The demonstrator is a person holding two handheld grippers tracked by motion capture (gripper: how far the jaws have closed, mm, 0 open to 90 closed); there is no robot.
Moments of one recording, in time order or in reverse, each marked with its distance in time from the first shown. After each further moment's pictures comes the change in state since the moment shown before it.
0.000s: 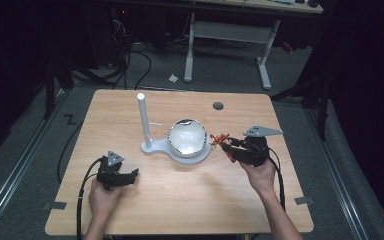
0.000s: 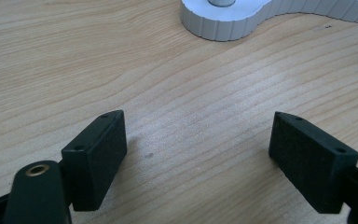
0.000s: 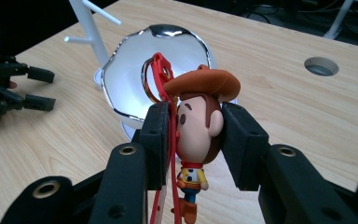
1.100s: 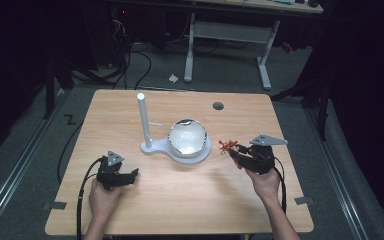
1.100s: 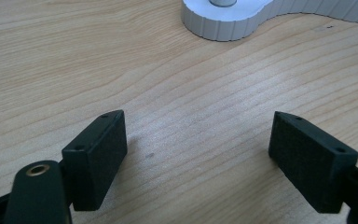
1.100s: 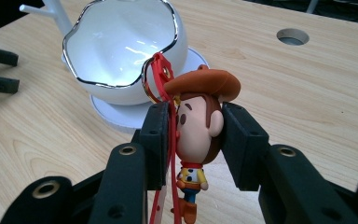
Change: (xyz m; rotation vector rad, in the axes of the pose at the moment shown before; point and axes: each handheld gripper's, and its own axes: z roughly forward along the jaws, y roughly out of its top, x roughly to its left) left arm 0.000 0.000 0.000 -0.001 0.004 0.001; right arm -0.012 -0.033 -0.003 0.020 -0.083 0.028
